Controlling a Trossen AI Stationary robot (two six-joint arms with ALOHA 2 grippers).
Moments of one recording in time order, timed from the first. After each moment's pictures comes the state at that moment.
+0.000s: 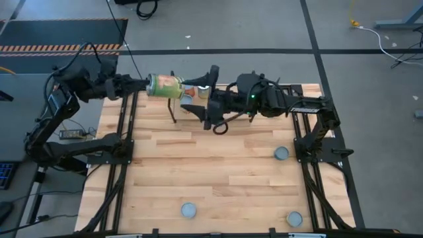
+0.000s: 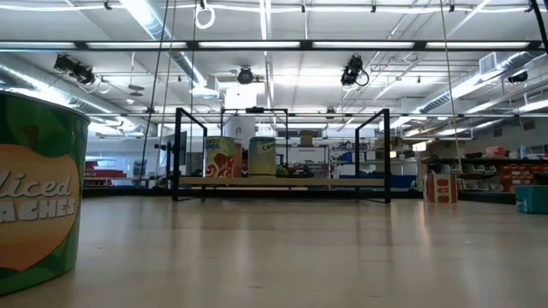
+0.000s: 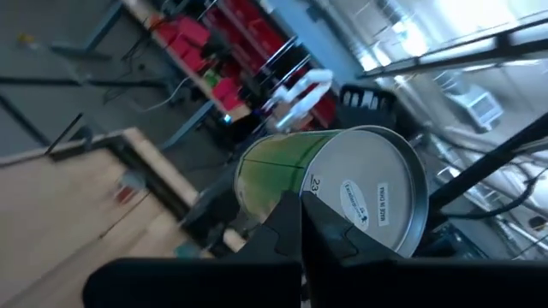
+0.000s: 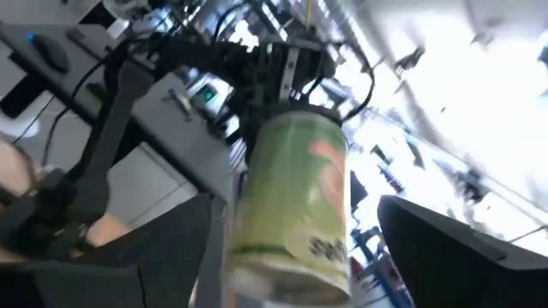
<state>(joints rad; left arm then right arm) 0.63 0.81 1.33 -0.45 0.47 -0.84 0.05 1.76 2.02 -0.15 0.18 -0.93</state>
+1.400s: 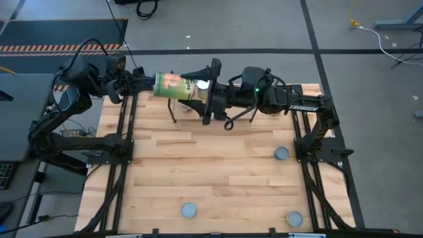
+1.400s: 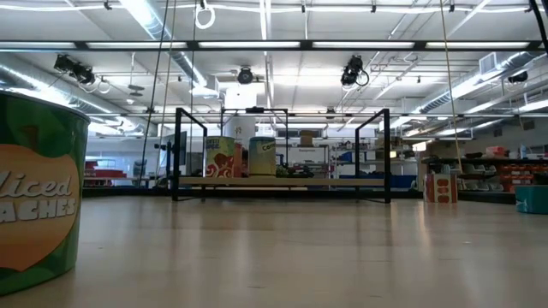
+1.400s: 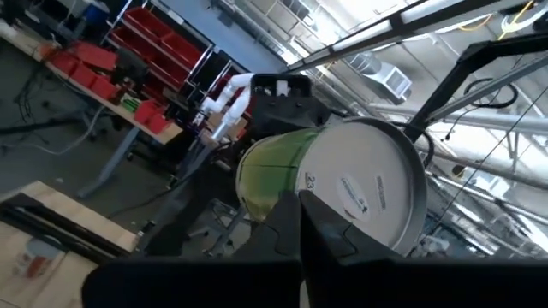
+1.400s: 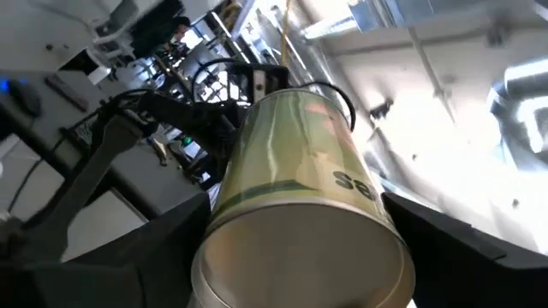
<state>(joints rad) 0.48 0.91 1.33 -0.14 0.48 -0.77 0.01 1.77 2.02 -0.02 0.07 -0.95</state>
